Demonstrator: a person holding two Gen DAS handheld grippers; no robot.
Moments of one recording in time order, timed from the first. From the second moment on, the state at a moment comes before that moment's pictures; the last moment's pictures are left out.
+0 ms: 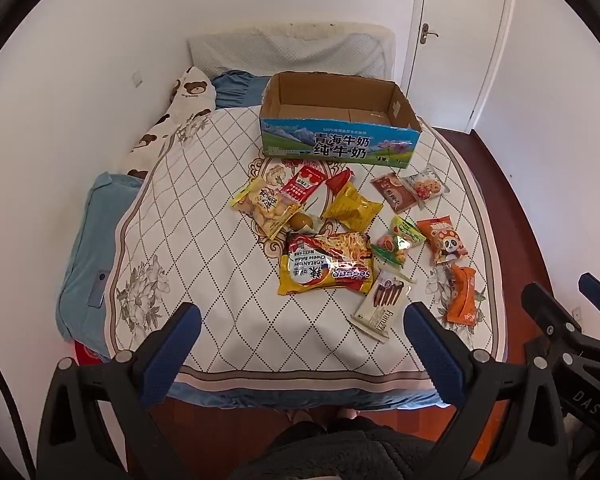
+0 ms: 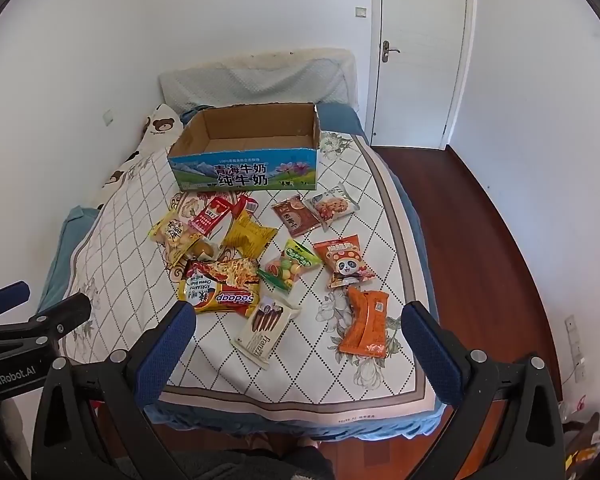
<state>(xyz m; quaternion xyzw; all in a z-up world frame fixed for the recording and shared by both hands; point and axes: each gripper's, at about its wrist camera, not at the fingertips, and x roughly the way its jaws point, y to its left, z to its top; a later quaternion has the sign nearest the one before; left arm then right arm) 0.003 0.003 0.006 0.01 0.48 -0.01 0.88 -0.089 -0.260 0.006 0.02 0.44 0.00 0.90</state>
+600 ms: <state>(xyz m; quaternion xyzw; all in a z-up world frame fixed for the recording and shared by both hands) 0.007 0.007 0.006 0.01 0.48 -0.01 0.88 -0.085 -0.257 0.005 0.01 0.44 0.00 0.90</state>
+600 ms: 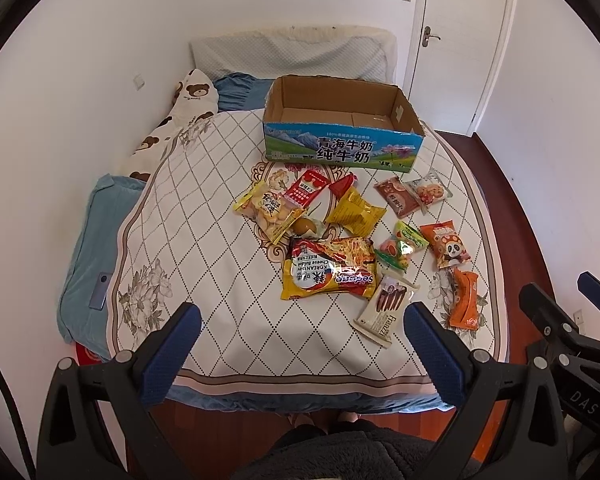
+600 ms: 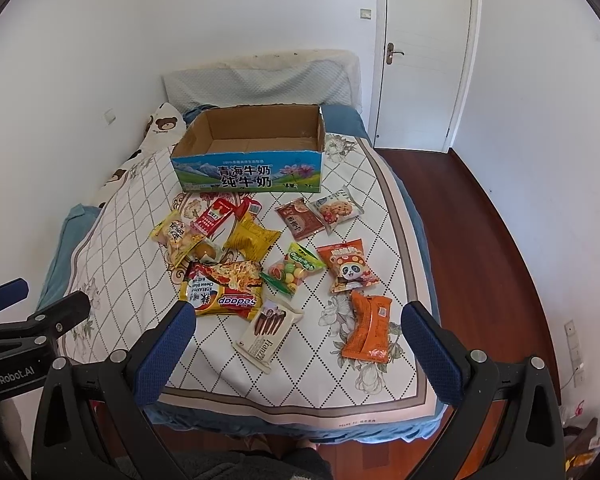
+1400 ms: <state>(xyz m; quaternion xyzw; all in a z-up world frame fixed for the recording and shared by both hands) 0.001 0.004 0.005 0.01 0.48 -0.01 0.88 -0.089 -0.257 0.011 0.01 0.44 0.00 0.90</state>
